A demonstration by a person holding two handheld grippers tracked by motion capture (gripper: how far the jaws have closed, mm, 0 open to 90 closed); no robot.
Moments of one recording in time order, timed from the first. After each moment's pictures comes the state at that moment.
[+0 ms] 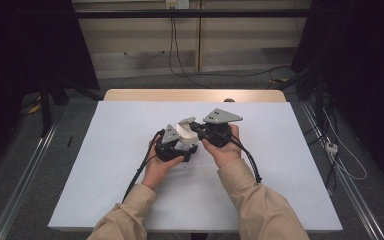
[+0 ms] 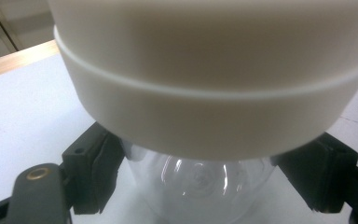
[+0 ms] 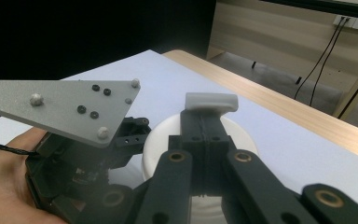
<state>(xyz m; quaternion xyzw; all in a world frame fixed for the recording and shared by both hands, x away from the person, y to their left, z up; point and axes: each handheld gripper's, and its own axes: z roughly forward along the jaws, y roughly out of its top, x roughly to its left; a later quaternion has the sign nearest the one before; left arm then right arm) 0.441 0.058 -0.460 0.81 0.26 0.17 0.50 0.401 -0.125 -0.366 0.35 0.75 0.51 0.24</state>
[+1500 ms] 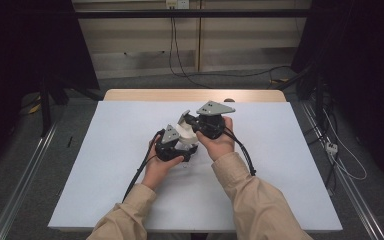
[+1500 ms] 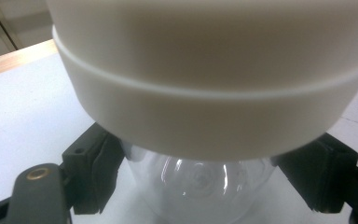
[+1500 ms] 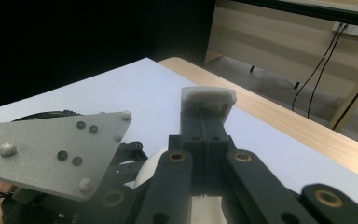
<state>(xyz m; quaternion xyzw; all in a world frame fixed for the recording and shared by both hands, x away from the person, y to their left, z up) 0.442 0.058 -0.460 0.81 0.27 0.17 0.50 0.421 -0.112 -0.358 0.34 0.75 0.51 0.25</state>
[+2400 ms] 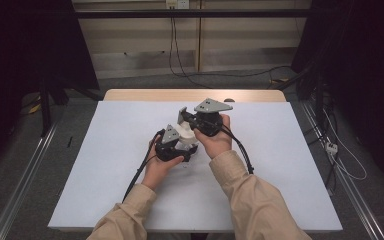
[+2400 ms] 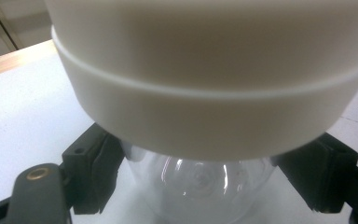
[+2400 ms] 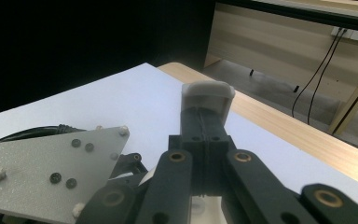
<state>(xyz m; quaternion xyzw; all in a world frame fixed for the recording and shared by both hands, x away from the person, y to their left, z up) 0.442 0.058 -0.460 0.81 0.27 0.17 0.50 0.427 -0.106 -0.356 0.35 0.74 0.52 0.25</state>
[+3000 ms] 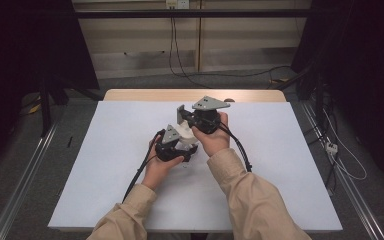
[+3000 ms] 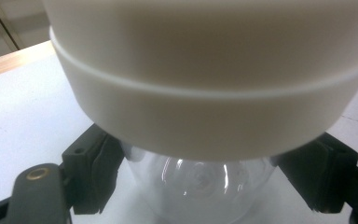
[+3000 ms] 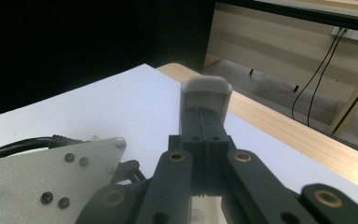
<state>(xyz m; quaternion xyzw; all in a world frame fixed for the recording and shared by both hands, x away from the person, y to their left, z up) 0.442 0.058 -0.459 0.81 0.26 0.18 0.49 0.434 -0.102 -0.353 0.34 0.75 0.51 0.25</state>
